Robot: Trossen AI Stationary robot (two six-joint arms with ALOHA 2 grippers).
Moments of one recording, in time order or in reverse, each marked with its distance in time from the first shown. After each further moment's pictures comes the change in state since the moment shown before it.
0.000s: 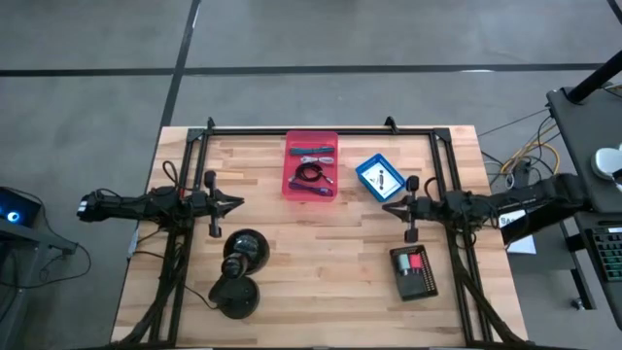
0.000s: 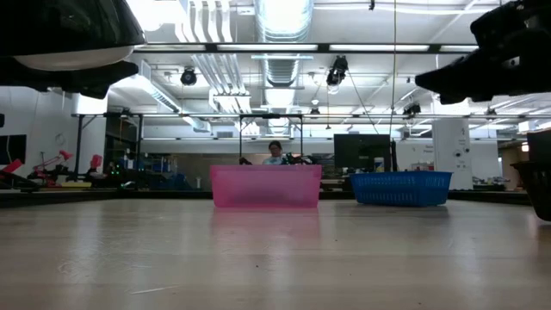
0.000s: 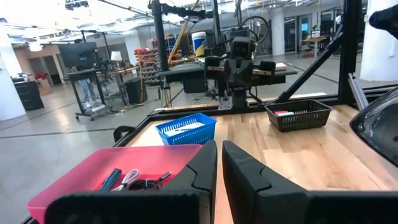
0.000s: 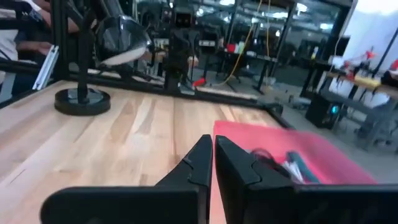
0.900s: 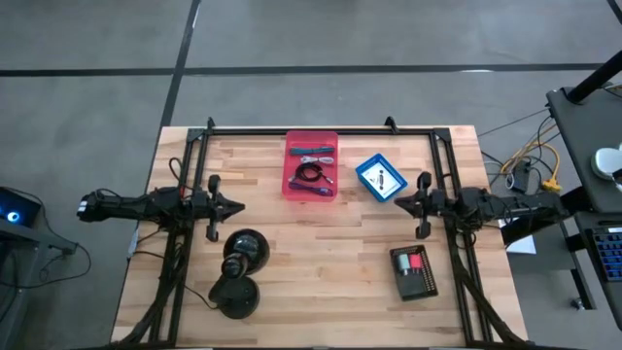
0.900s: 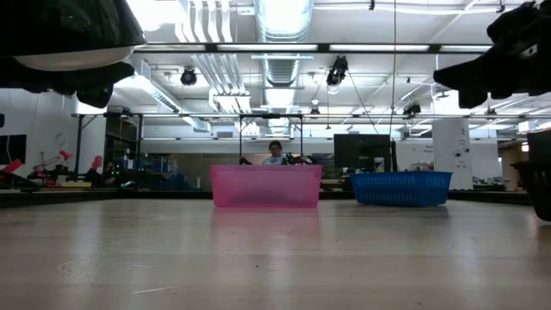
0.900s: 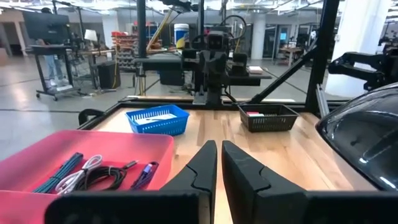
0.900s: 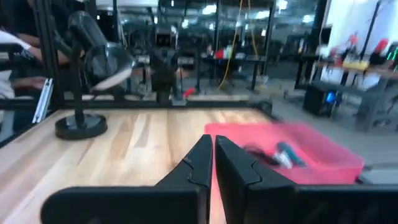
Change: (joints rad) left arm 0.000 -0.005 -0.002 -0.030 0.084 -0.160; right arm -0.025 -0.533 0.001 -0.486 0.025 0.132
